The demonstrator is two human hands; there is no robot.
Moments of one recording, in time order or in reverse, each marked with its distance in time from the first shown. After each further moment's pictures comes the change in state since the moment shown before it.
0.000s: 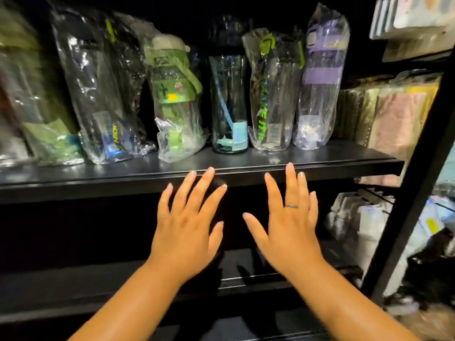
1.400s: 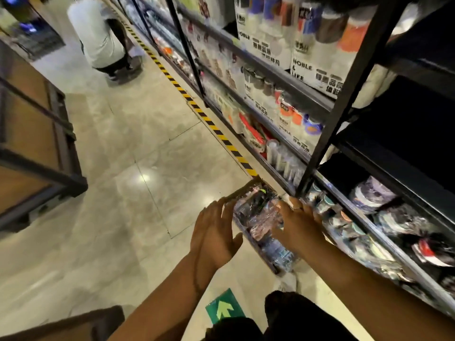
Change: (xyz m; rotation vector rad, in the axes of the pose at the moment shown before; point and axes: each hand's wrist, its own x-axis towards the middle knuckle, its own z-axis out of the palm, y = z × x) left_hand -0.709 -0.395 -0.154 0.046 -0.686 -1.215; right_hand -0.413 -0.677 0.285 0.120 -1.366 -0.786
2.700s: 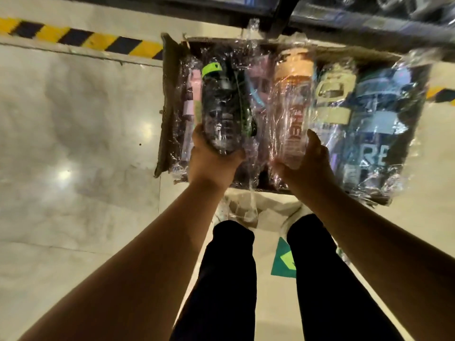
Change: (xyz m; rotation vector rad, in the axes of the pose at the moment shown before) left_hand 0.306 -0.194 0.503 -0.446 -0.658 -0.229; right_hand 0.317 0.010 0.441 0.953 0.064 1.054
